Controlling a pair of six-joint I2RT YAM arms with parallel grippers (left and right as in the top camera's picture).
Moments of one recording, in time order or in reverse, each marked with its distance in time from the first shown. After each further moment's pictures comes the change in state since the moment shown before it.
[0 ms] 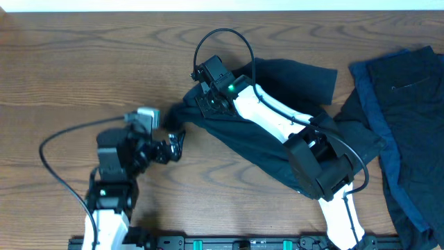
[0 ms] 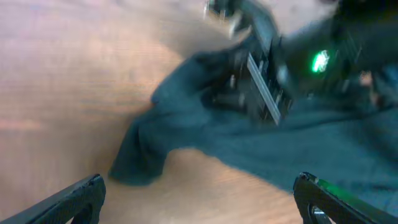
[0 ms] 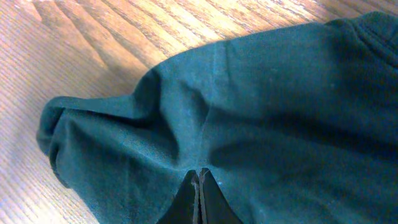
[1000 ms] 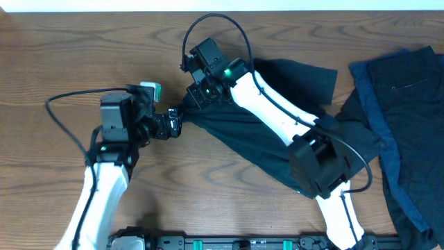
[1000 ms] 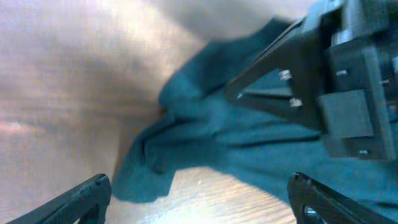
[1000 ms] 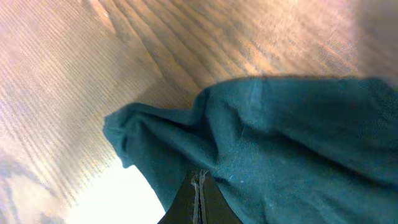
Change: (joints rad) left arm 0.000 0.356 0.232 -0.073 -0.009 -0.013; right arm 0.001 0.038 0.239 -0.229 -0.085 -0.128
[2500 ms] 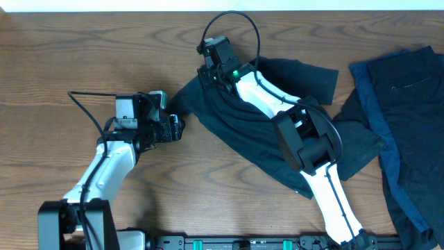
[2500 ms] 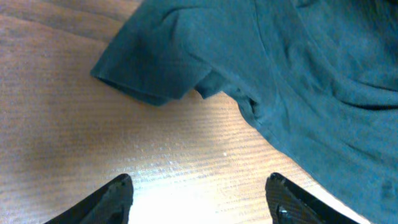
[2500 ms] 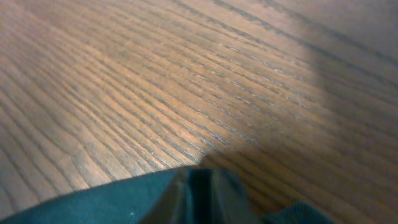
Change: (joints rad) left arm 0.000 0.251 0.000 0.016 -0.006 -0.043; right arm -0.112 0.245 0.011 0.507 0.071 0.101
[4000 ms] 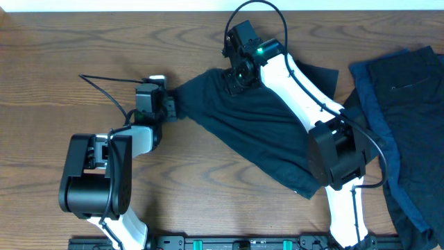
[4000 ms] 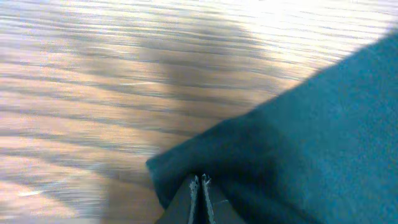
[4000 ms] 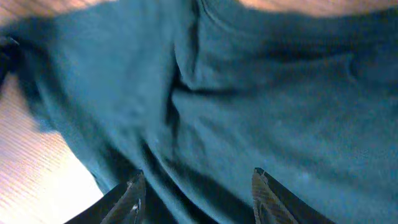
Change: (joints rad) left arm -0.056 0.385 0.026 0.608 -0.428 0.002; right arm -0.066 -0.274 0.008 -0.718 0.019 -0.032
